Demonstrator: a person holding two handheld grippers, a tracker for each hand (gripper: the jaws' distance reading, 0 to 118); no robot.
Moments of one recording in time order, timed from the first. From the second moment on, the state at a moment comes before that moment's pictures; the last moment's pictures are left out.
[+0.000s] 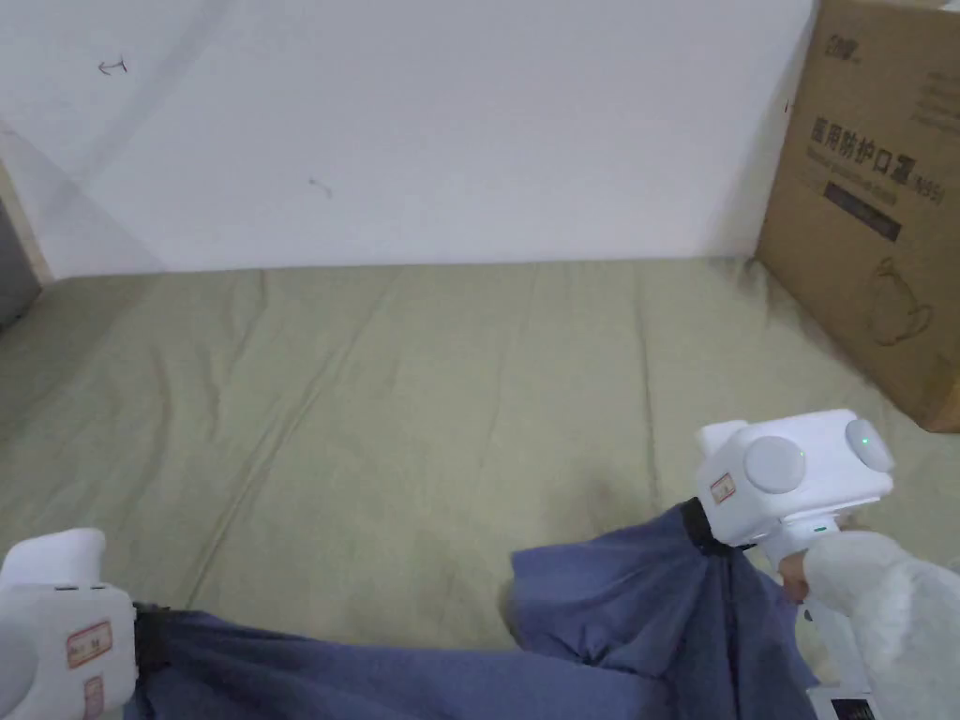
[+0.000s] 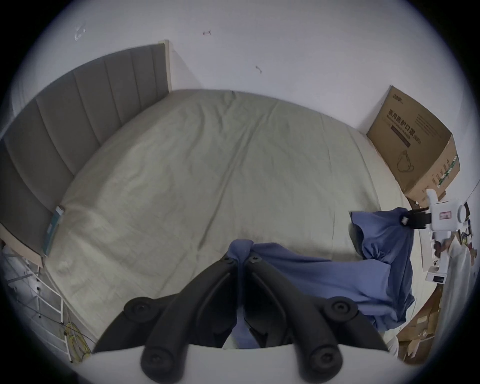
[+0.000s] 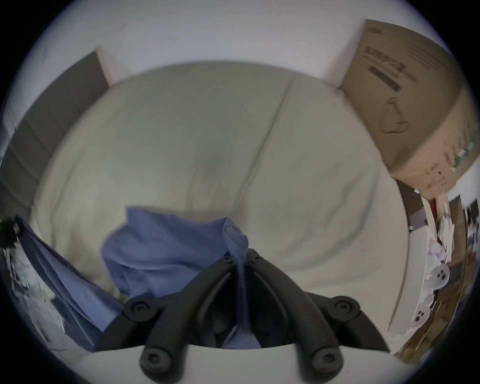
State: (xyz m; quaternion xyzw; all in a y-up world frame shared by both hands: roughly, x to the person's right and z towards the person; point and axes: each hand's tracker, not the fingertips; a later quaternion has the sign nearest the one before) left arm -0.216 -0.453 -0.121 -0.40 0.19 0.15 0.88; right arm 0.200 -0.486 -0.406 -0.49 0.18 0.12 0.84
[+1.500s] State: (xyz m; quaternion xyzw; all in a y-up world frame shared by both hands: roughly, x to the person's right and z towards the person) left arm -0.302 -0.096 -0.271 -0.16 0.24 0.02 0.96; right arm 0.204 -0.058 -0.431 -0.25 0.13 -0.03 0.96
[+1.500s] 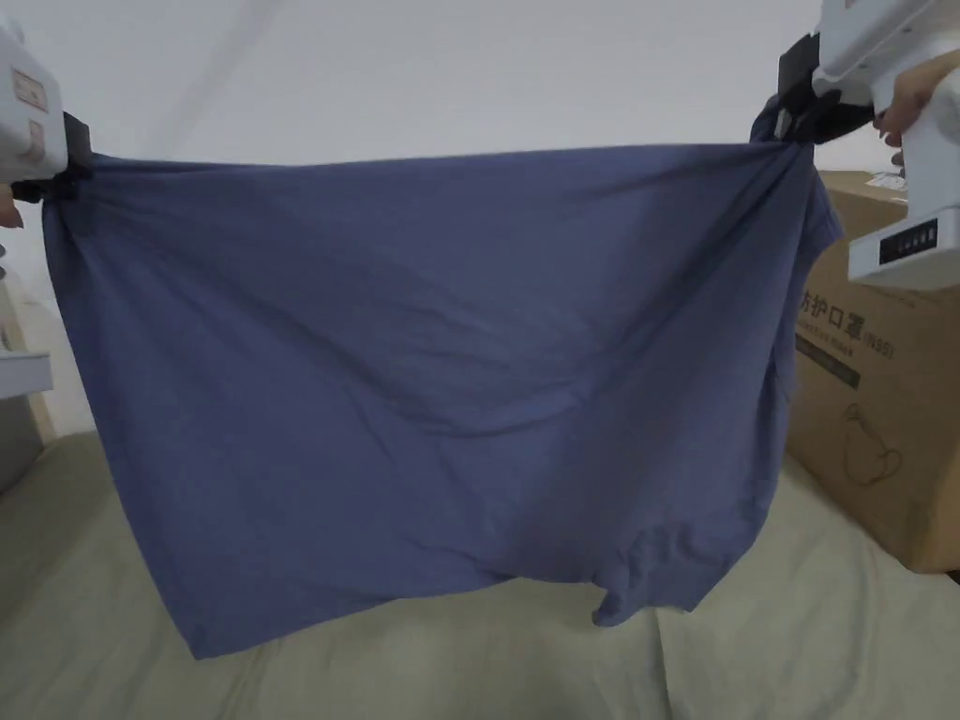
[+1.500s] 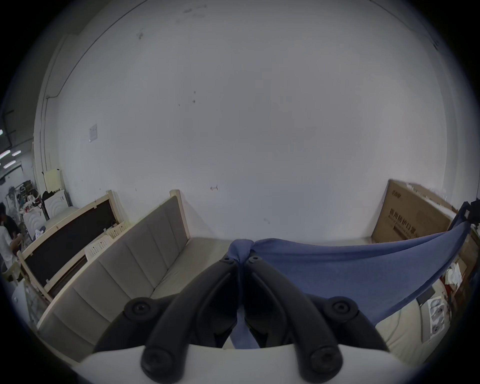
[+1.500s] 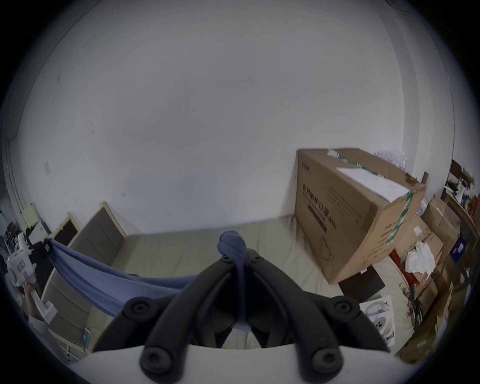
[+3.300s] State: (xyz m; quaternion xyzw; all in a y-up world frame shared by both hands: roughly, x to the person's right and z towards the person) left arm -0.189 -0.521 0.065 -0.48 0.18 0.11 0.85; right arm 0.356 -0.519 -0.148 -0.55 0.09 -0.07 0.83
